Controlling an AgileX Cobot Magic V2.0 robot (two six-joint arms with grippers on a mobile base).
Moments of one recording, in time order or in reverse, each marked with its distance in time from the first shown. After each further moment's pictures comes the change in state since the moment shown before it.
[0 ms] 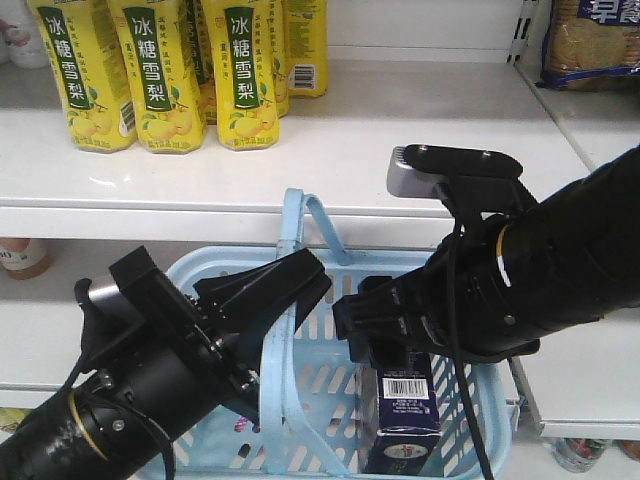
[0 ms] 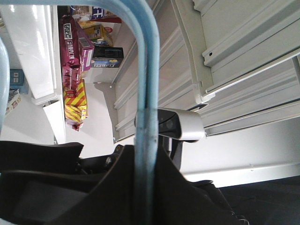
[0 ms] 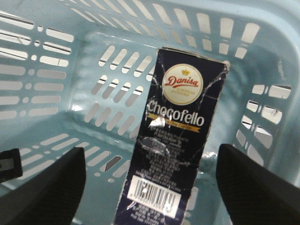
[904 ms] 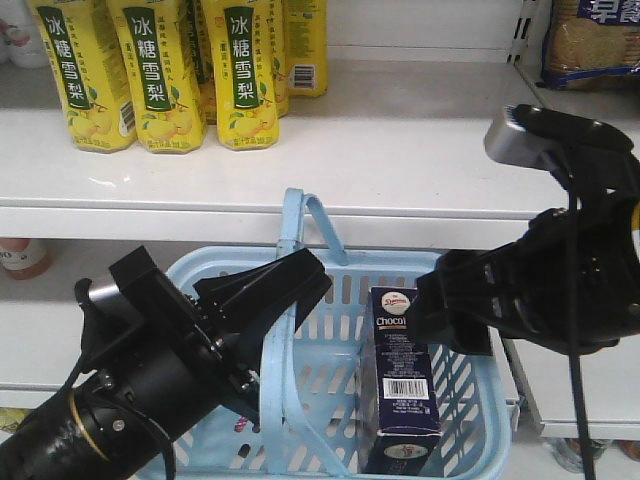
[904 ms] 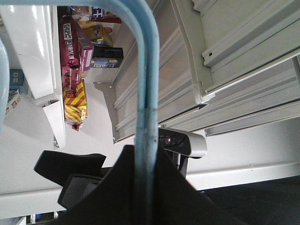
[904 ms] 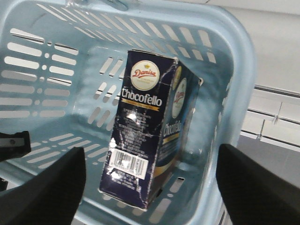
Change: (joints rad) left arm 0.000 0.000 0.000 0.000 0.000 0.000; right arm -0.120 -0.145 0.023 0.087 0.037 -0.102
